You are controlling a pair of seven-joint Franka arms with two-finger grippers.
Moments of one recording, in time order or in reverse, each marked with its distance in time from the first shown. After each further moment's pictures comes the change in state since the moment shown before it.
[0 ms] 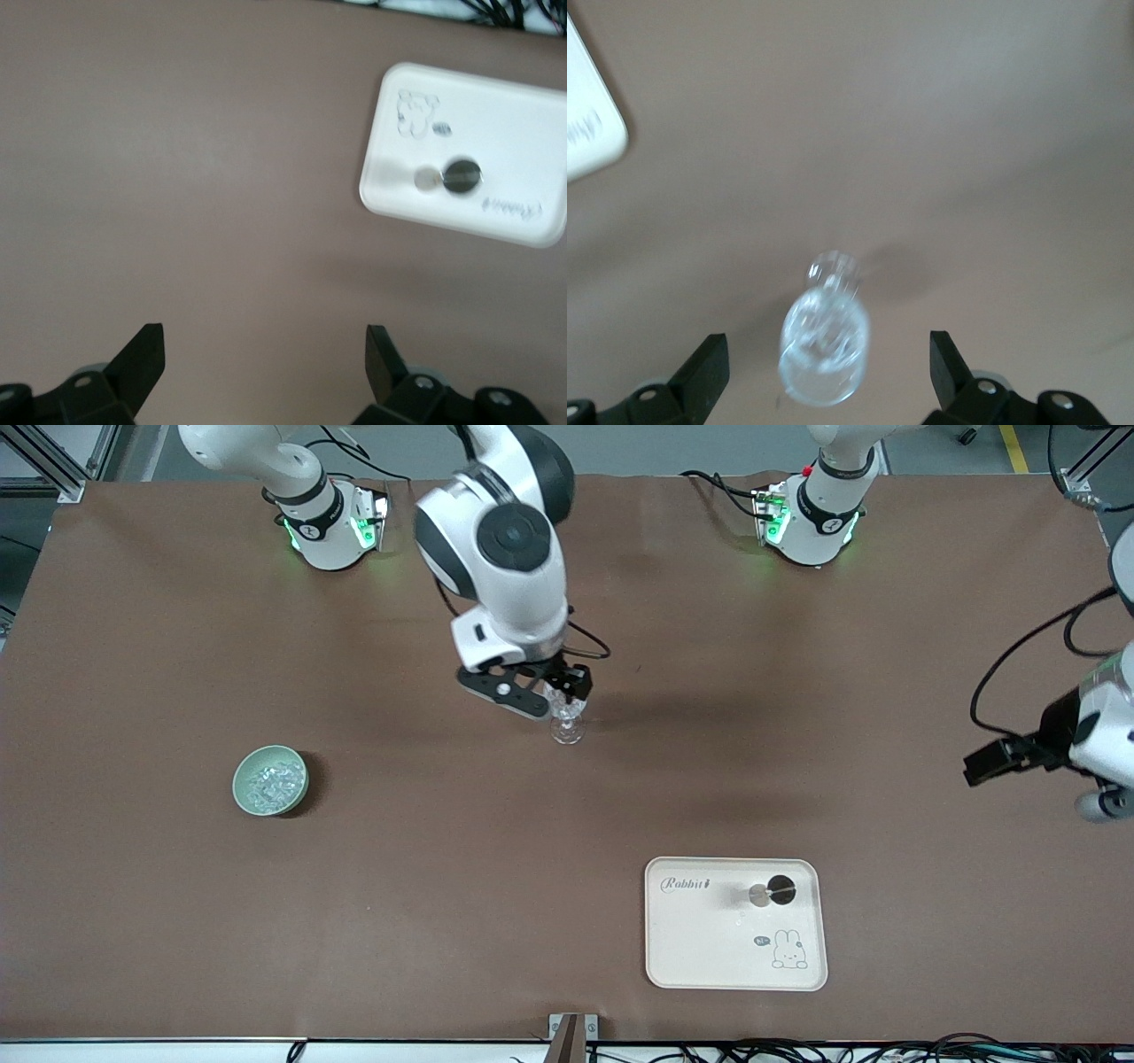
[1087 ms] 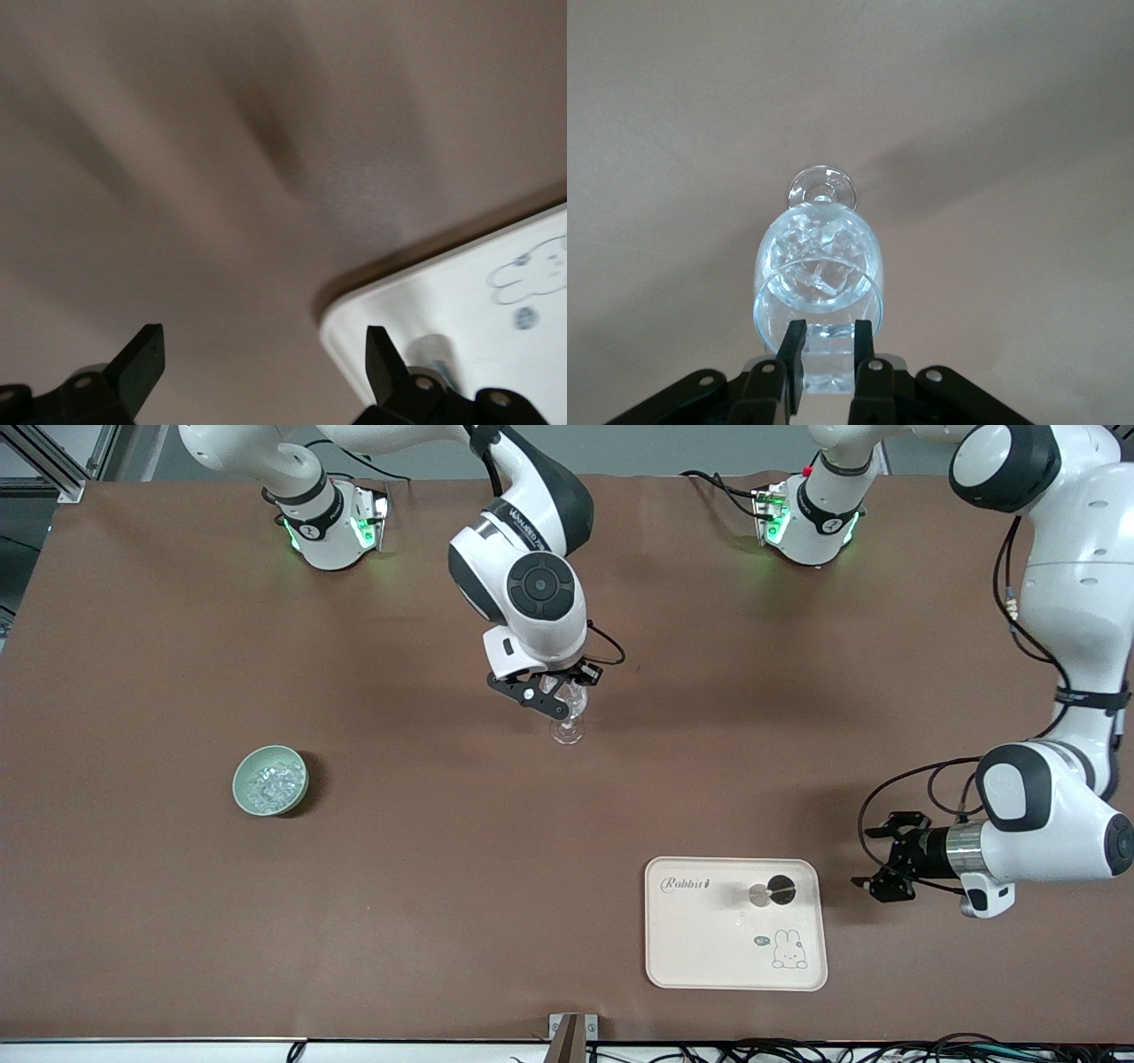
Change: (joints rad) left arm 0.176 0.641 -0.140 0.120 -0.120 0.286 -0.702; right arm 0.047 0.121 0.031 -0.061 0.197 0.042 0.069
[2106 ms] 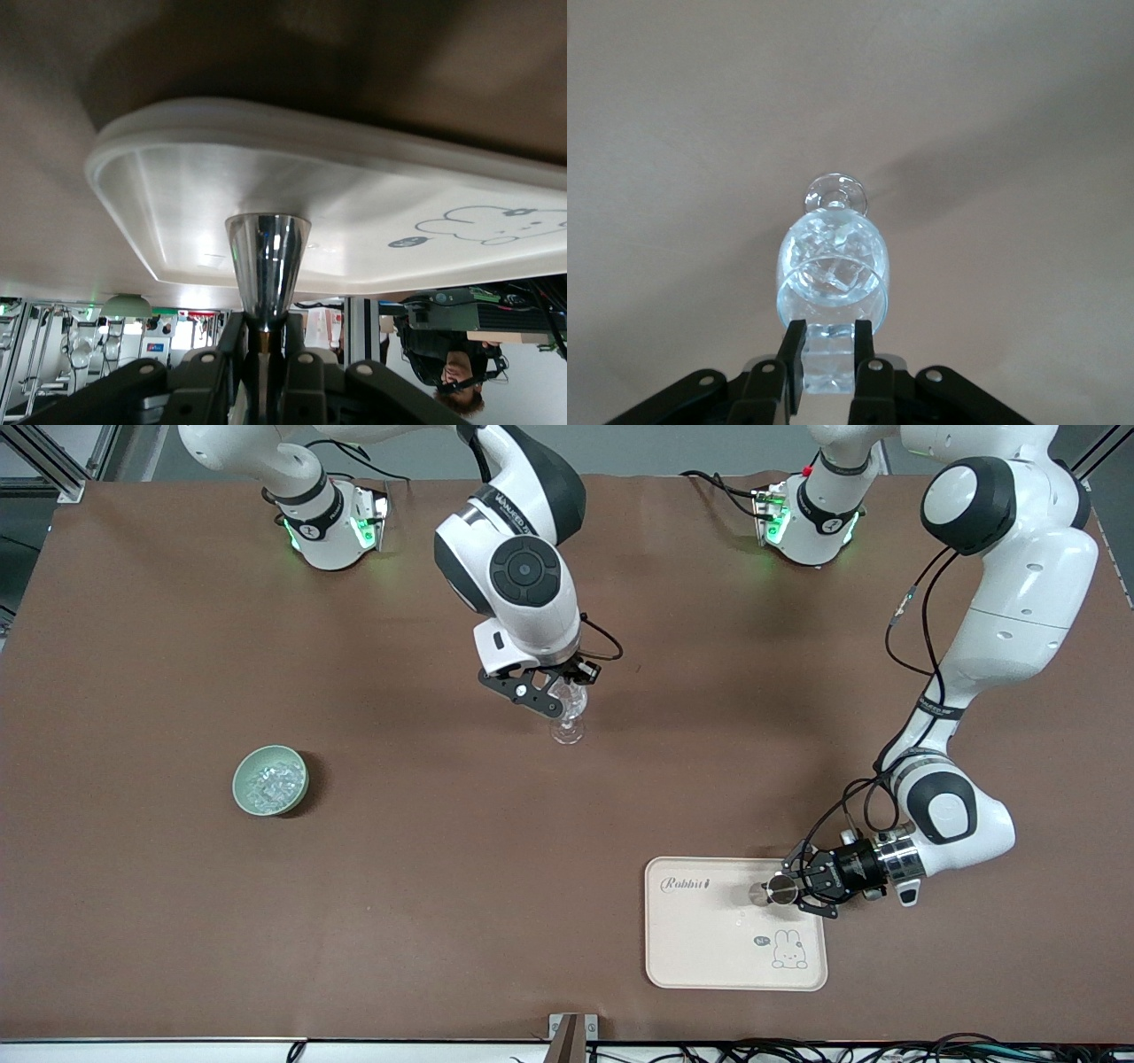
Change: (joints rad) left arm -0.066 0.193 0.016 -0.039 -1.097 0.255 -0.020; right arm -0.012 -0.024 0.001 0.010 0.000 -0.003 -0.001
